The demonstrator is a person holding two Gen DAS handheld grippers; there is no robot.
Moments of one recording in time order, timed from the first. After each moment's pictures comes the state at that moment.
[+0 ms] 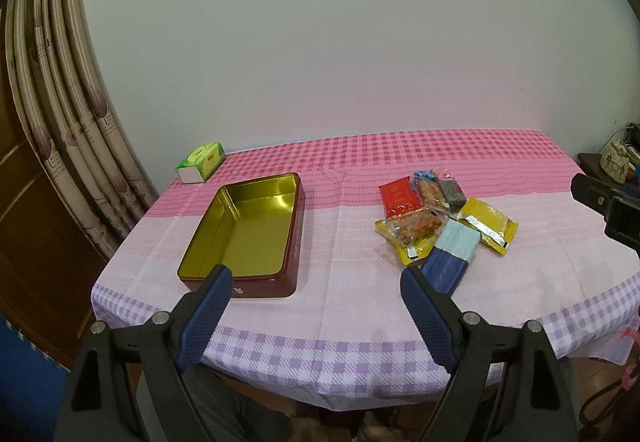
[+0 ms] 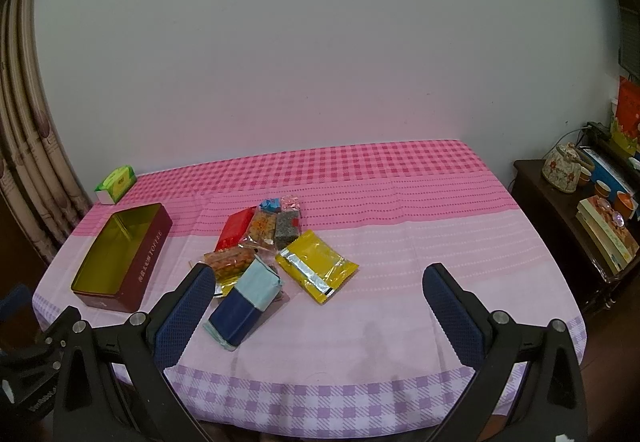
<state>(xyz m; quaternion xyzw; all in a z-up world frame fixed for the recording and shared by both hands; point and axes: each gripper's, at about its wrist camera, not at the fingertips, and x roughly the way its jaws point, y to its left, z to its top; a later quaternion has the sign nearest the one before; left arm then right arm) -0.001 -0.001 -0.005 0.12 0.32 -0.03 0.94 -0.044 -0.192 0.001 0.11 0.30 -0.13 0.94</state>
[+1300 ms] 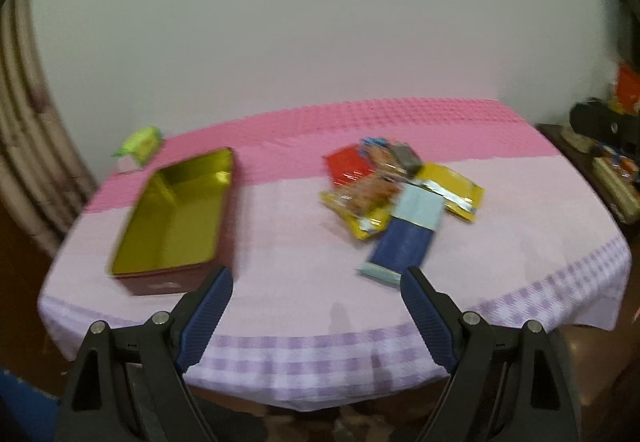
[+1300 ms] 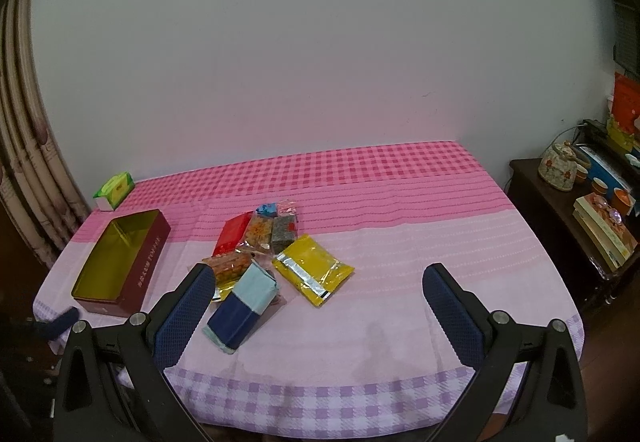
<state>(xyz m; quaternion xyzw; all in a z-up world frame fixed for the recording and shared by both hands) 0.026 -0.017 -0.057 0.12 0.36 -0.14 0.91 -0.047 -0.198 0.004 0.12 0.29 -0.13 0.94</state>
